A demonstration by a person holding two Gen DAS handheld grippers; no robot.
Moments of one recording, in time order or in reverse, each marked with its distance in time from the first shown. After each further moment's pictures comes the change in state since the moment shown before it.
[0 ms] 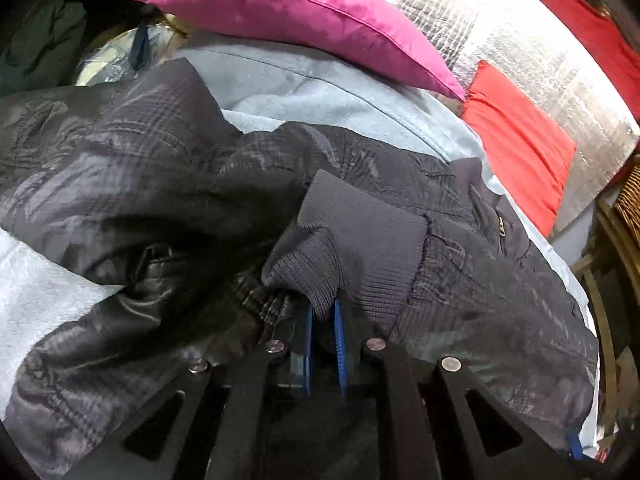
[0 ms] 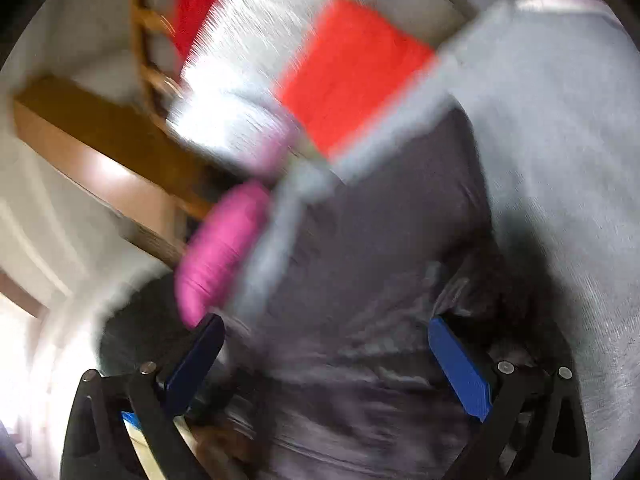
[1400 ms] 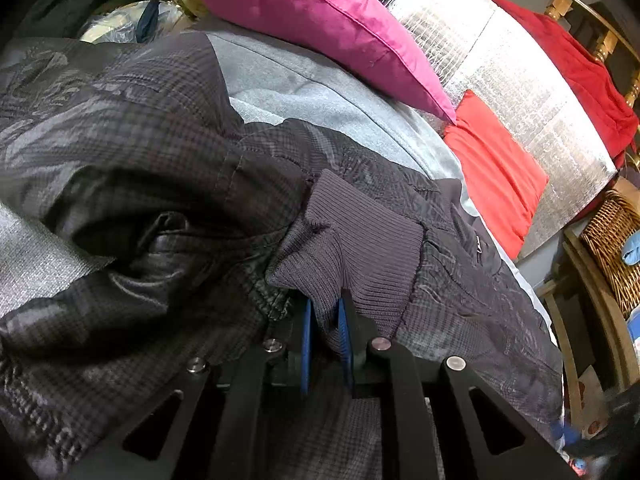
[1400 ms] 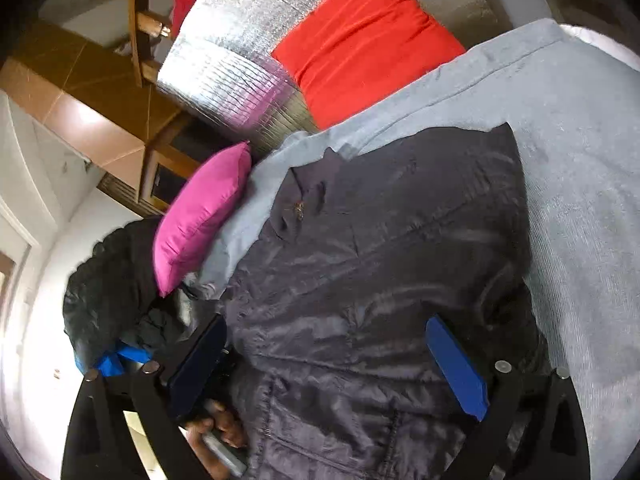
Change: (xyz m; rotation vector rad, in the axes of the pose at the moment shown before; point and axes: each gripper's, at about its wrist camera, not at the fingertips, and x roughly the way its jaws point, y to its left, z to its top) left arm -0.008 0.031 -0.019 -0.104 -0.043 -0.167; right arm 0.019 0.037 0.028 -0.133 0.125 -0.100
